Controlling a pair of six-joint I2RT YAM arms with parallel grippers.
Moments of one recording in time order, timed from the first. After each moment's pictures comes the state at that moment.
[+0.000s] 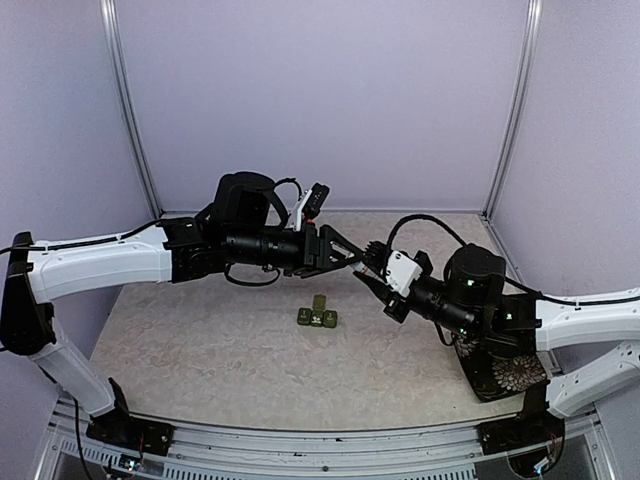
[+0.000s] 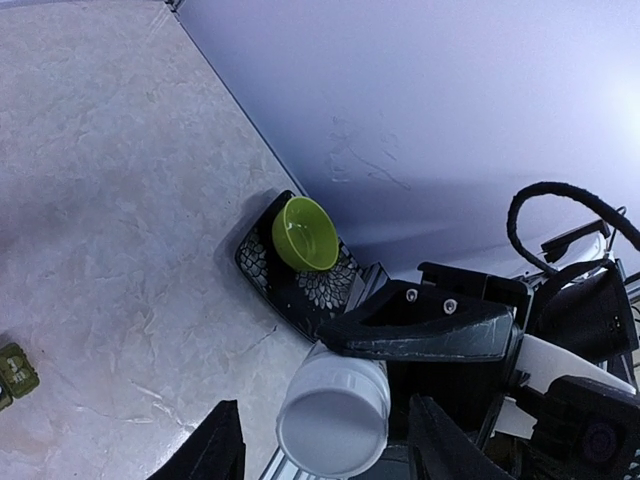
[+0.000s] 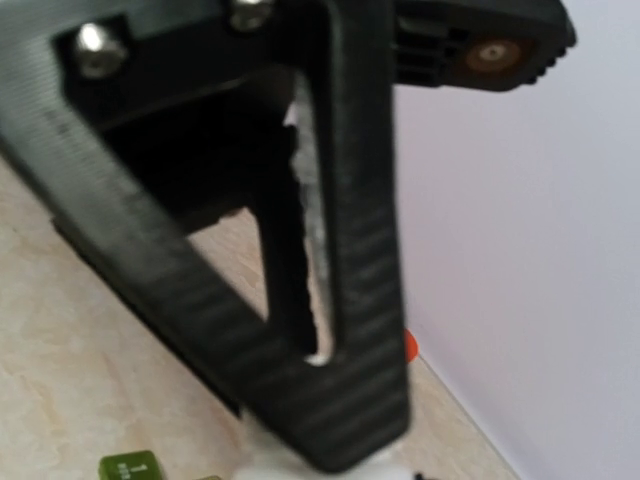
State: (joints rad) left arm -0.96 1.56 1.28 -0.06 0.39 -0.74; right arm 1.13 1.17 0.69 0.41 0.29 -0.53
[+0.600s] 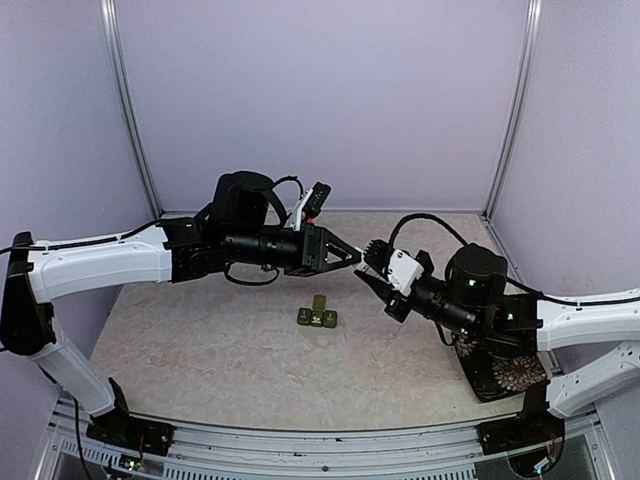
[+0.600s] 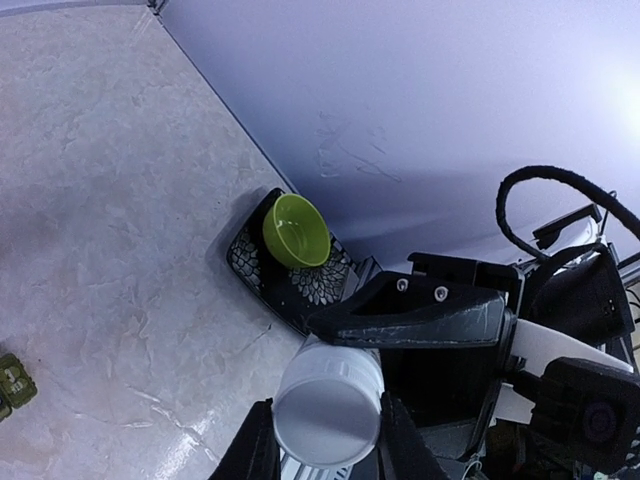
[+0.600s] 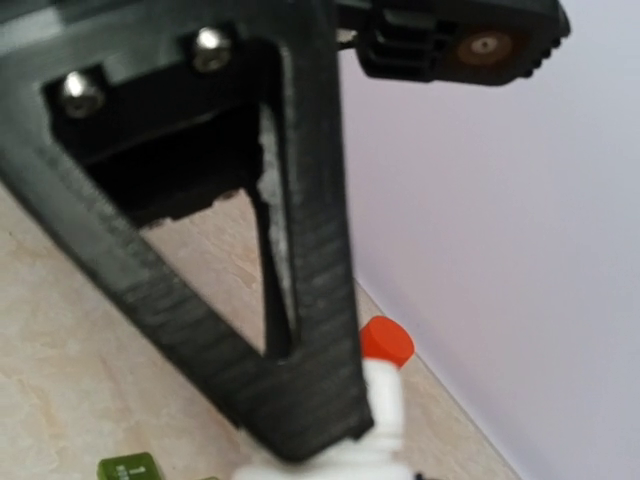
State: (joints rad) left arm -0.95 1.56 1.28 -0.05 0.43 -0.72; right arm 1.13 1.16 0.69 0.41 0.30 -0.53
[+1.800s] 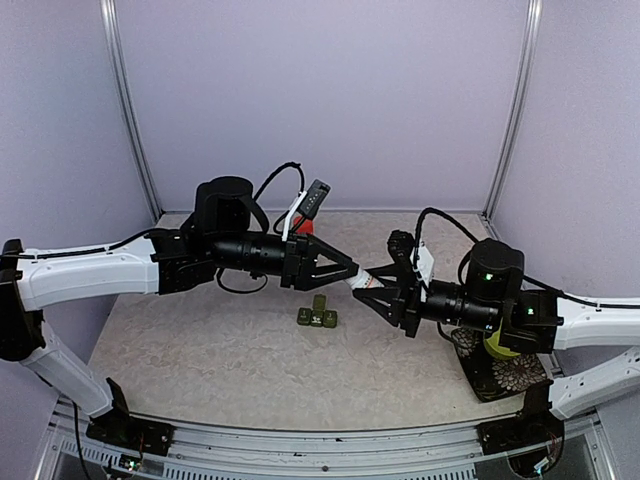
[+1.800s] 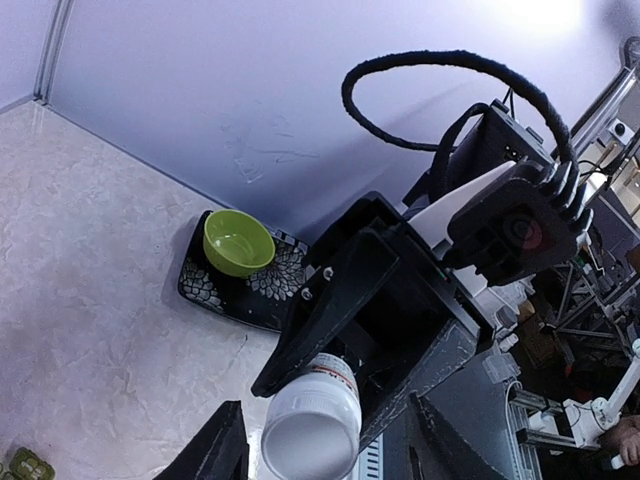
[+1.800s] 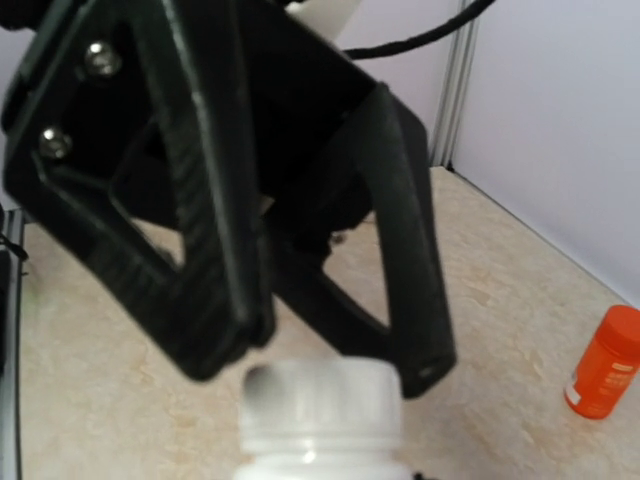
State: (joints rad) left arm -0.95 1.48 1.16 0.14 0.62 -0.42; right arm 1.10 1.05 0.69 0.26 -0.03 -0.11
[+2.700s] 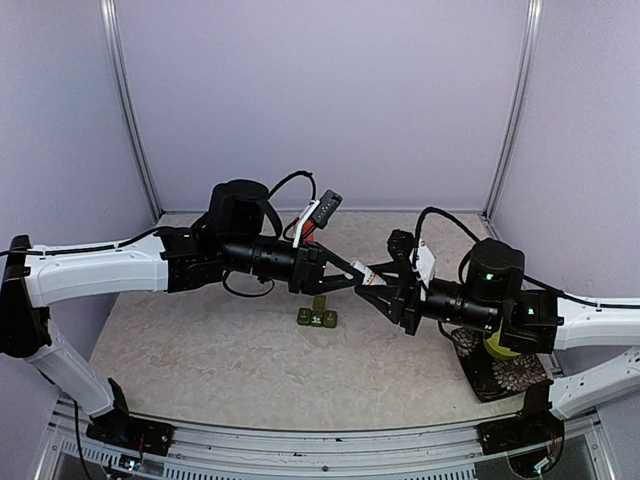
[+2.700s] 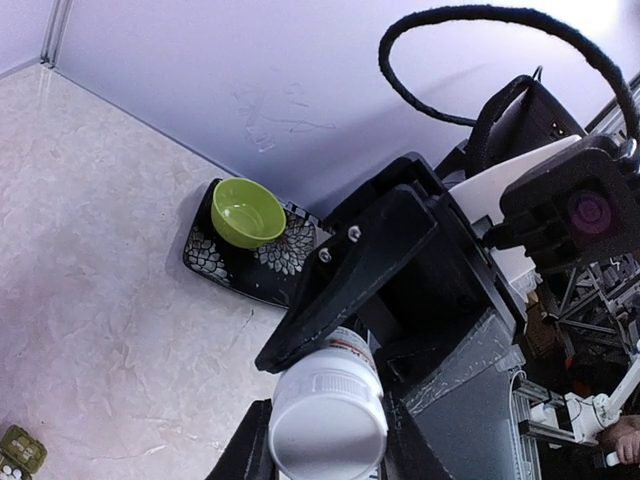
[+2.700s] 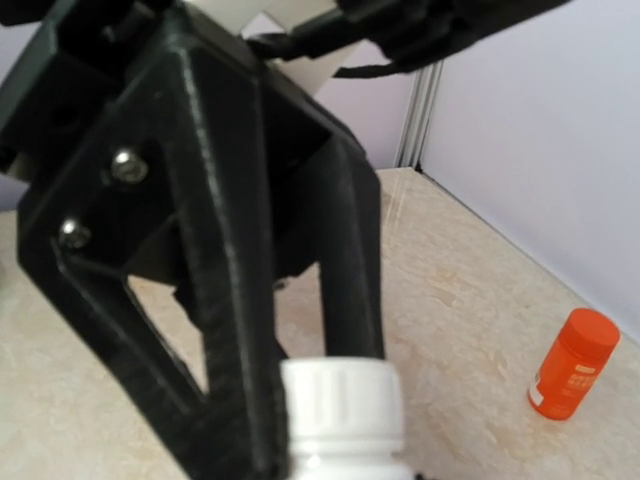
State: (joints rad) left arm -0.97 1.53 1.21 0.04 0.60 -0.40; right arm 1.10 1.05 0.69 0.26 0.02 -0.16
